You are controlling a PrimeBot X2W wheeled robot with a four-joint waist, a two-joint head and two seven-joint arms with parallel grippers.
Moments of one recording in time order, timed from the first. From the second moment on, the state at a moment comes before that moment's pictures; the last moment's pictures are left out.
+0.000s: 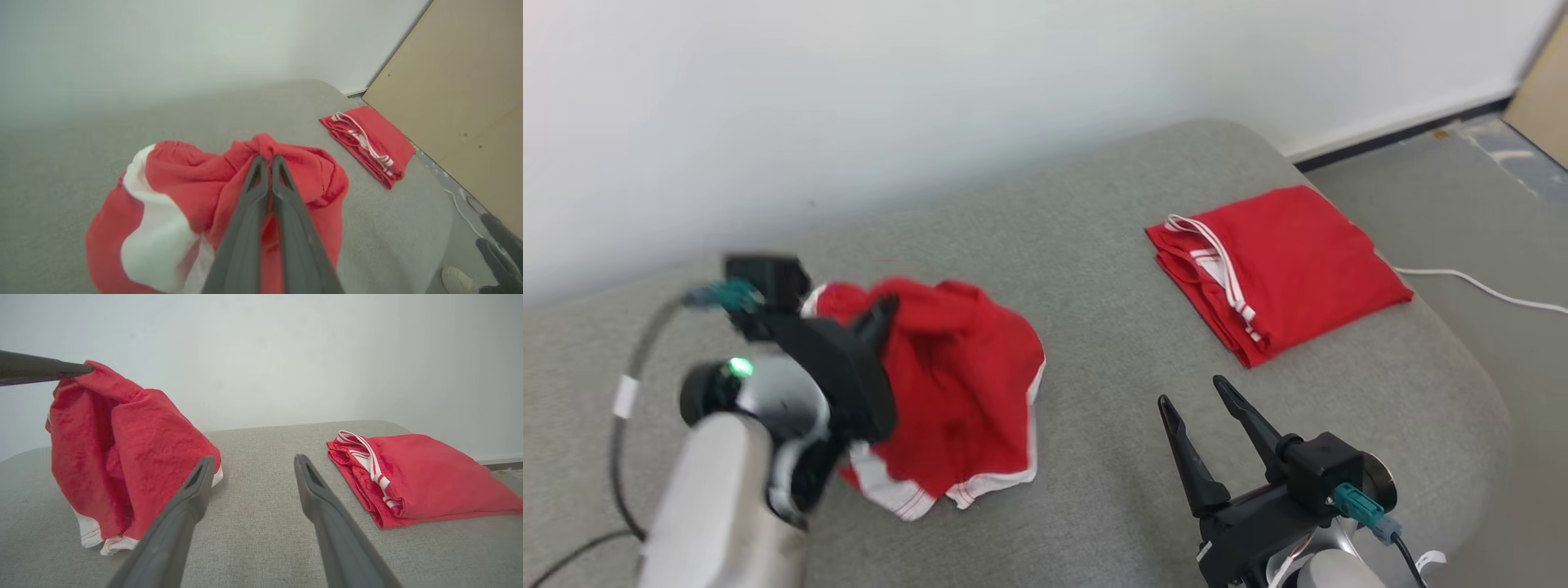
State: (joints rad) left arm -0.54 0.11 -0.14 0.31 -0.47 -0.09 0.44; right arm -0.26 -0.12 0.36 0.39 0.25 0.13 -0.26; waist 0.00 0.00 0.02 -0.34
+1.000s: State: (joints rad) left arm -0.22 0.10 -0.07 0.33 -0.32 -0.05 -0.26; right arm -0.19 -0.17 0.18 0.37 0.21 0.13 -0.23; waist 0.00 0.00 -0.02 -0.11
